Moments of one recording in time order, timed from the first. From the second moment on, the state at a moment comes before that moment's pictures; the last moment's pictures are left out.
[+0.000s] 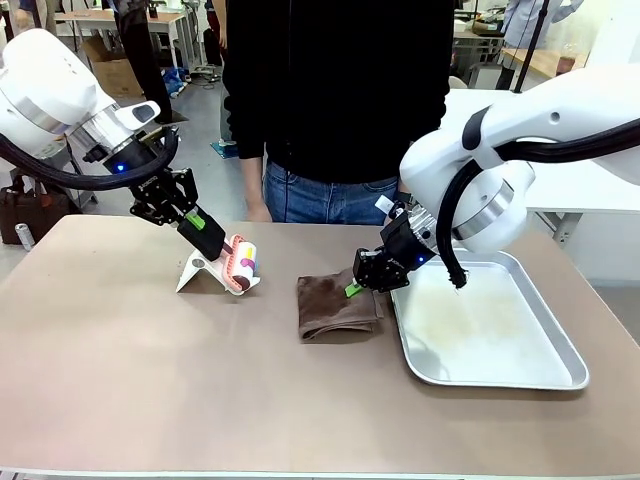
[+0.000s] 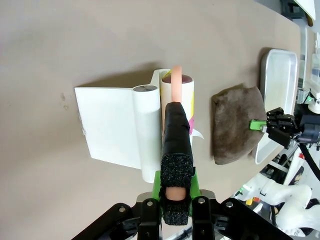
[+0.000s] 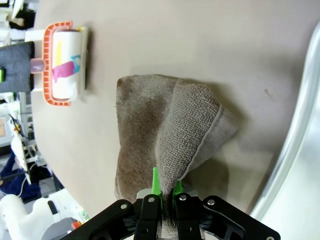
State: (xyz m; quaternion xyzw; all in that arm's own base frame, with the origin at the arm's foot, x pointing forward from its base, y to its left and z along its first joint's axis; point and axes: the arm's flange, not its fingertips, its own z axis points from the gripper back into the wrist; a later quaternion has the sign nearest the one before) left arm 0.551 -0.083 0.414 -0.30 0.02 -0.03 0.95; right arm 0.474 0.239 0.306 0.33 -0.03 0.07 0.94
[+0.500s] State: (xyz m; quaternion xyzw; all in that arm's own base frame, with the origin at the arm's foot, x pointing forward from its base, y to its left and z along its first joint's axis) left arm 0.552 -0.083 0.414 -0.30 0.02 0.00 0.95; right arm 0.474 0.239 0.302 0.32 -0.03 0.07 0.94
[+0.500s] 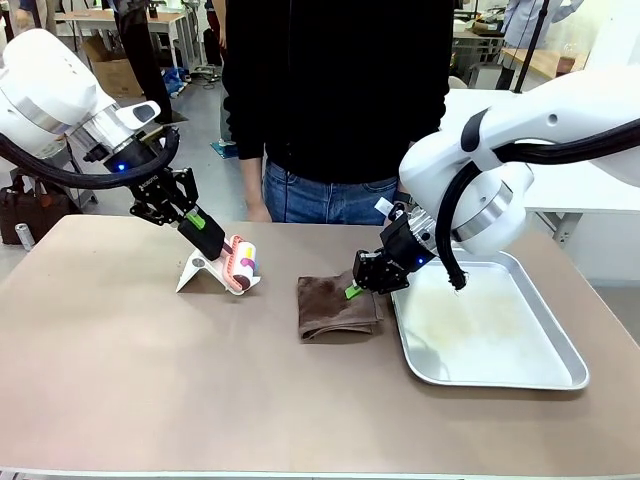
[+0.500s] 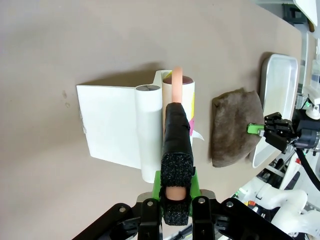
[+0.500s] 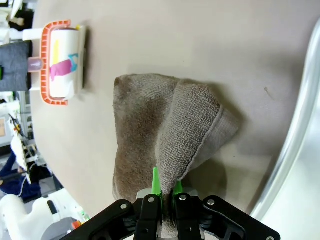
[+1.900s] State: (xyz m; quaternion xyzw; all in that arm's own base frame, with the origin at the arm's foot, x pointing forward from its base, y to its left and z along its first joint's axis) left arm 0.555 -0.075 0.422 -0.30 0.00 0.01 0.96; right arm 0.475 0.242 0.305 0.33 -0.03 0.08 0.94
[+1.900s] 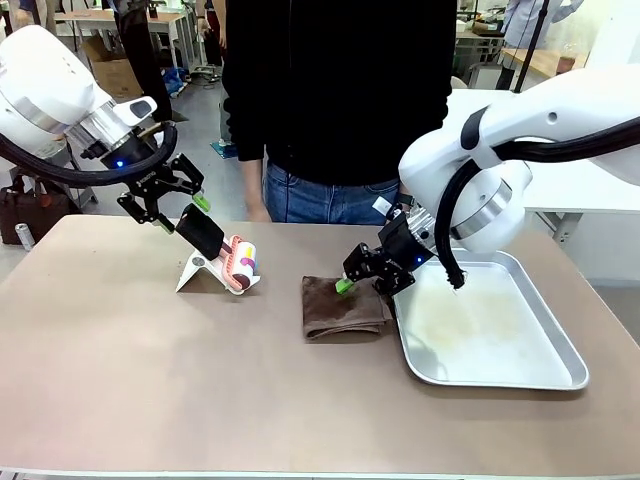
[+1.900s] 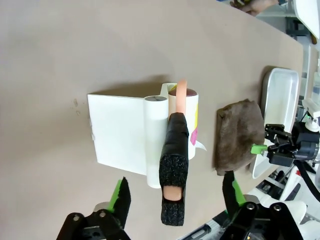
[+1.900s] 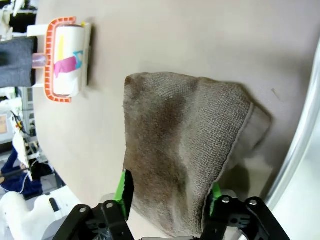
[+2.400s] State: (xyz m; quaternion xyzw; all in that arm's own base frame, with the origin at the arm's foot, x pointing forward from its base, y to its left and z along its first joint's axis) left arm 0.520 -0.050 0.464 -0.33 -0.04 0.00 0.94; right arm 0.462 0.251 0.367 0.31 -0.09 0.16 0.93
